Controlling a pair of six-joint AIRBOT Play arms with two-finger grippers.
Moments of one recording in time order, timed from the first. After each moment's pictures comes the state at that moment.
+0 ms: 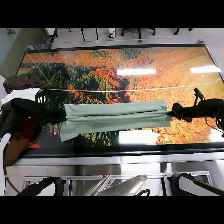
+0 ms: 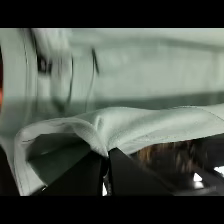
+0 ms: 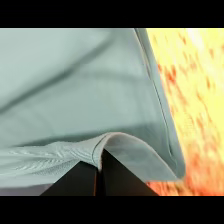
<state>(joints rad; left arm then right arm) 0.04 -1.24 1.05 -1.93 1.21 1.59 -0.34 -1.31 0.90 2.23 -1.02 -1.78</state>
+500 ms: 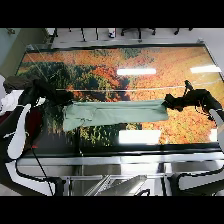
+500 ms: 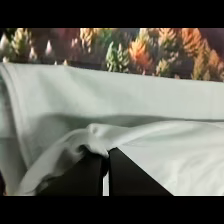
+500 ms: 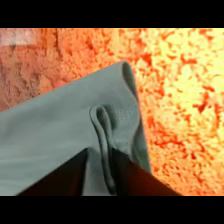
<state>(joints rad) 0.01 -1.71 1.46 -1.93 1.13 1.59 -0.28 -1.63 1.13 2.27 -0.89 -1.82</state>
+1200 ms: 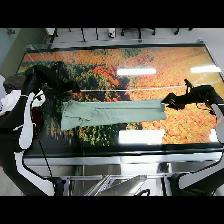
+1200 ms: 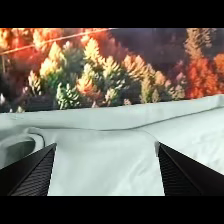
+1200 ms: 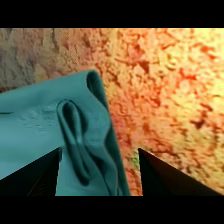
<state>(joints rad) -0.03 -1.84 1.83 -1.96 1.33 1.59 -0.34 -1.79 1.31 2.31 -1.12 -1.94</state>
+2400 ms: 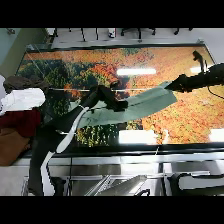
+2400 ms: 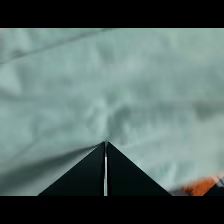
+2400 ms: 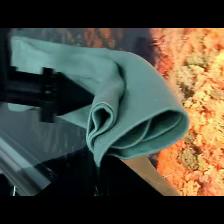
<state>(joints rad) -0.59 -2.09 1.85 -2.14 1.07 1.51 -0.33 -1.52 1.53 2.48 -1.56 -1.99</state>
